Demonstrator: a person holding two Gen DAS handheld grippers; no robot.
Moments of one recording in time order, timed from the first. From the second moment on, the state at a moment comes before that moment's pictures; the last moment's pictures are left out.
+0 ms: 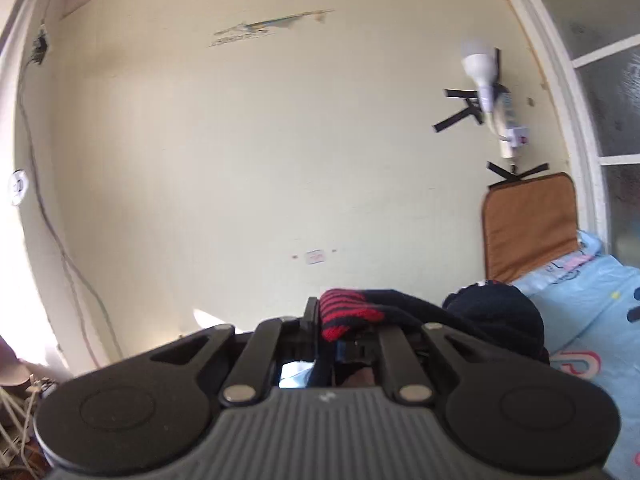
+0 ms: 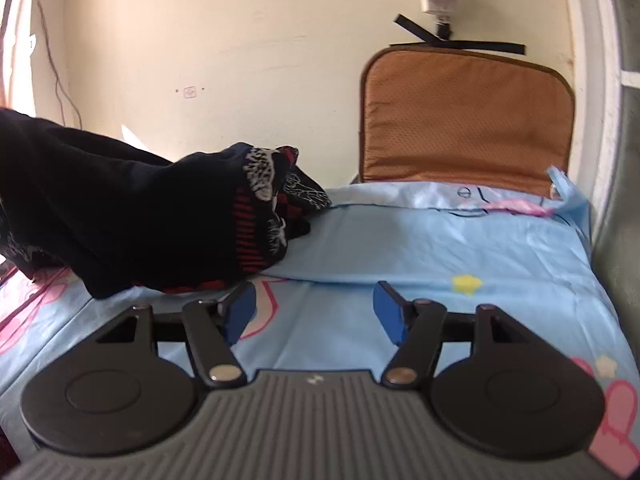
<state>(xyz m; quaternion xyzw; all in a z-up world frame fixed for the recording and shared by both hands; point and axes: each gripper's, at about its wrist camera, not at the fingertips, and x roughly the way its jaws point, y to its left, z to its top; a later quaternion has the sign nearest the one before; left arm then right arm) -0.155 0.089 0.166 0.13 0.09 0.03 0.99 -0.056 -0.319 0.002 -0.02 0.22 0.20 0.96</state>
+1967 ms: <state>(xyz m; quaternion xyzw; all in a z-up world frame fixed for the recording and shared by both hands) 0.108 0.038 0.050 0.09 0.33 0.04 0.94 0.110 -0.262 0.053 -0.16 0.21 0.08 0.96</state>
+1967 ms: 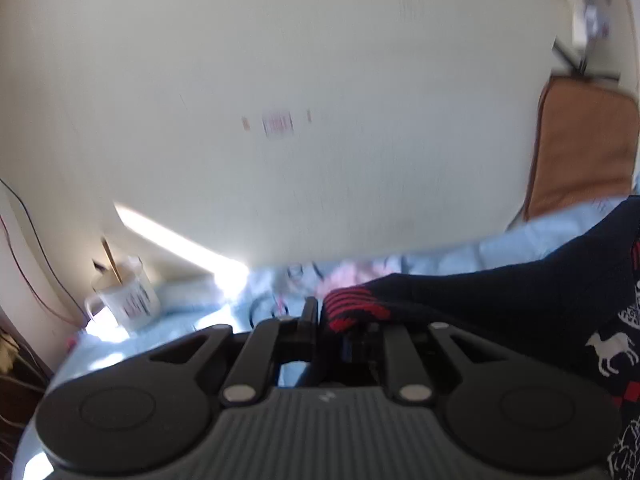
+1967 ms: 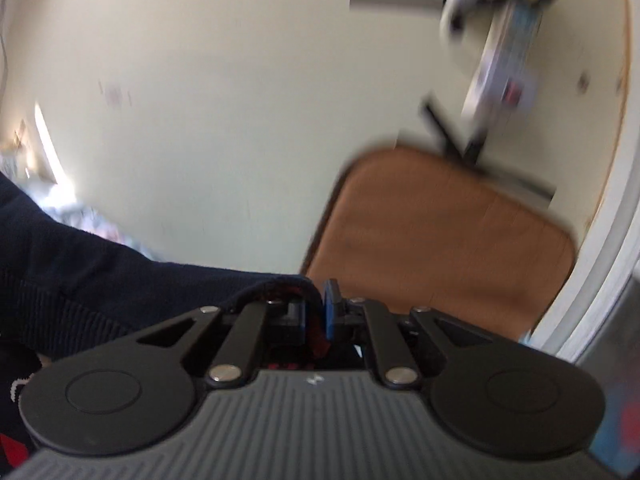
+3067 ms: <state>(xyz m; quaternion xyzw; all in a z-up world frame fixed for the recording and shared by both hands) 0.124 0.130 0.002 -0.09 0.39 0.07 0.92 0.163 -0.245 0.060 0.08 0.30 0.21 0.93</state>
